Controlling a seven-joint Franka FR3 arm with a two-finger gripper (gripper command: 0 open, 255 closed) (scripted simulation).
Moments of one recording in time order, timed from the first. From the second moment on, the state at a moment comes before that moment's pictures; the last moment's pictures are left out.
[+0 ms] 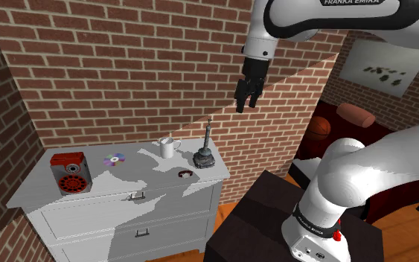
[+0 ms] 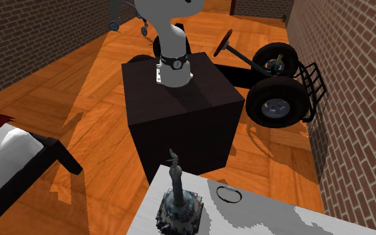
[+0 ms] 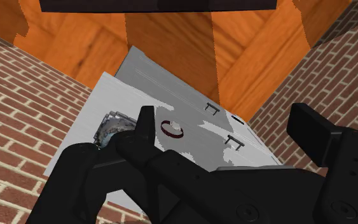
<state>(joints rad) 0.00 -0.74 -0.03 -2.41 0.07 1.64 -0.03</state>
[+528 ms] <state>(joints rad) -0.03 -0.58 -0.08 -2.42 0.05 1.84 -0.09</state>
